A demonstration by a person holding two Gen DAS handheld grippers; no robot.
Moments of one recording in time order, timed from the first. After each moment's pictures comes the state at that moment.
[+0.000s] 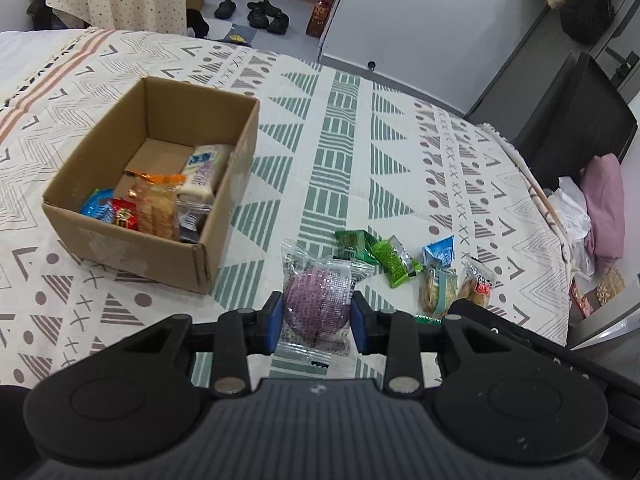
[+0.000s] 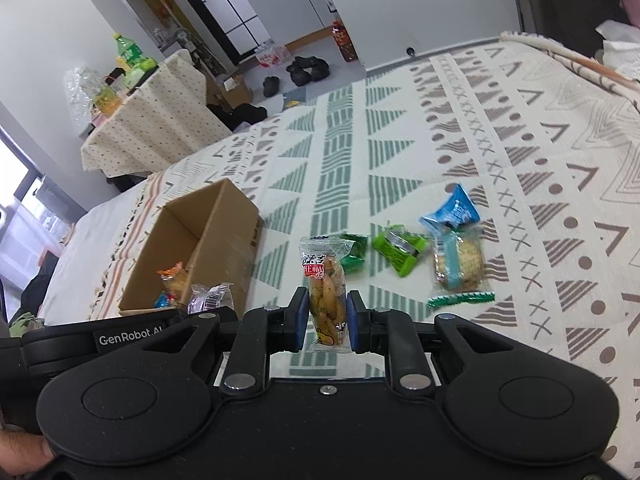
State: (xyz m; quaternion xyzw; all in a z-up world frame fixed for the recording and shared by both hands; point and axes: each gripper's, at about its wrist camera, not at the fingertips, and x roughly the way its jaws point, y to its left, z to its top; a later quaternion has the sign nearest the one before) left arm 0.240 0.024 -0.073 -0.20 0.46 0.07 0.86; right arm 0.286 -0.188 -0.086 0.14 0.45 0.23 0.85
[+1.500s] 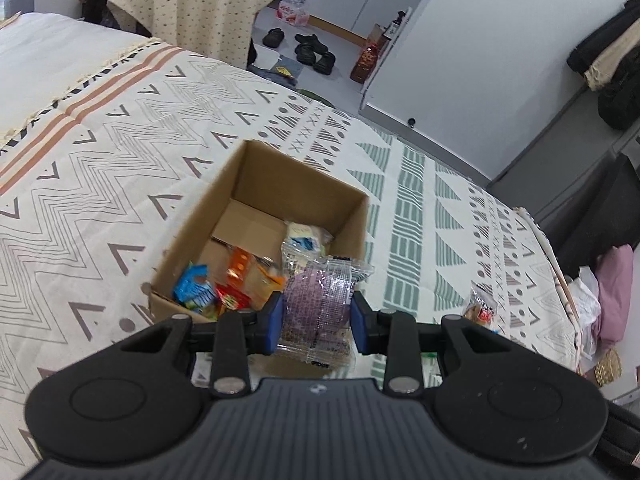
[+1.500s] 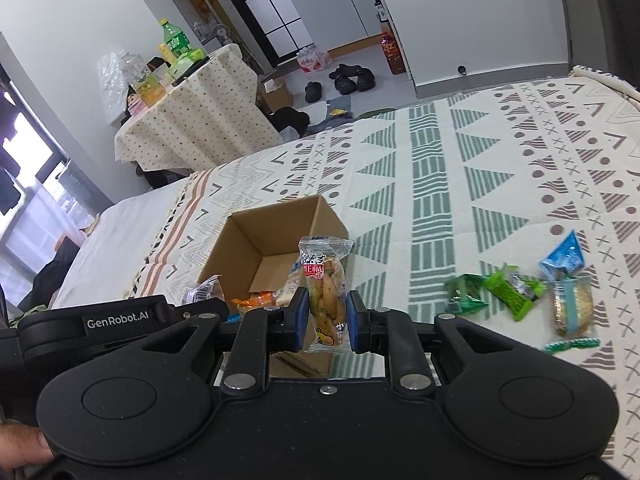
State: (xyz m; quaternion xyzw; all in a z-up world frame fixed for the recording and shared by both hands) left arm 0.246 0.156 -0.059 -0.26 0.41 0.12 0.86; right arm 0.298 -0.079 -0.063 0.13 0.43 0.27 0.85
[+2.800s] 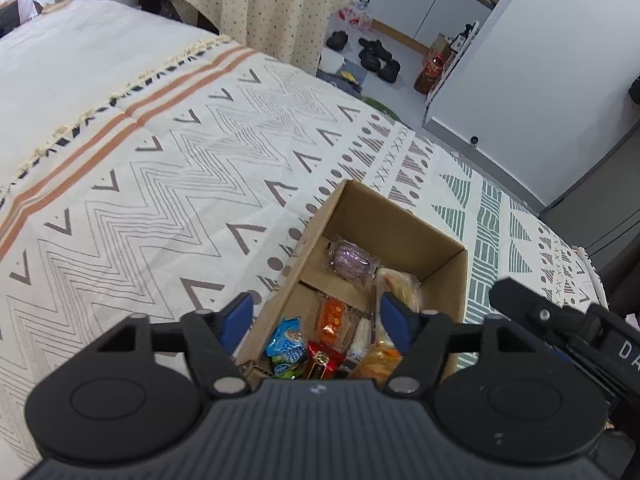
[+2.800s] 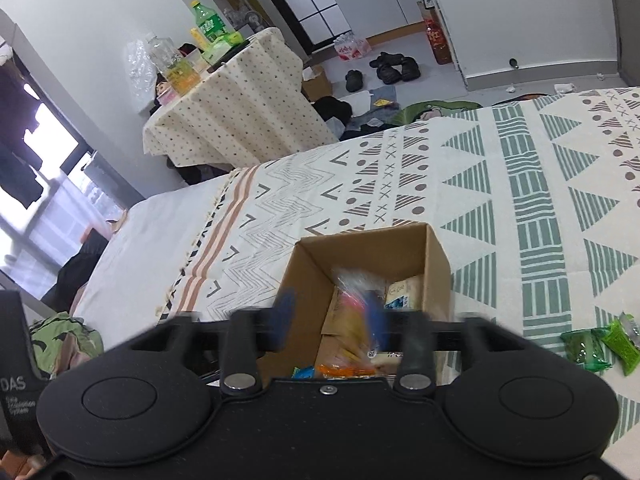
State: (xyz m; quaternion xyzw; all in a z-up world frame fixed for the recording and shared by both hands) left arm 0.259 0.227 -0.065 -0.27 0.42 0.20 0.84; right arm 0.339 0.016 -0.052 0.13 0.43 0.31 0.84
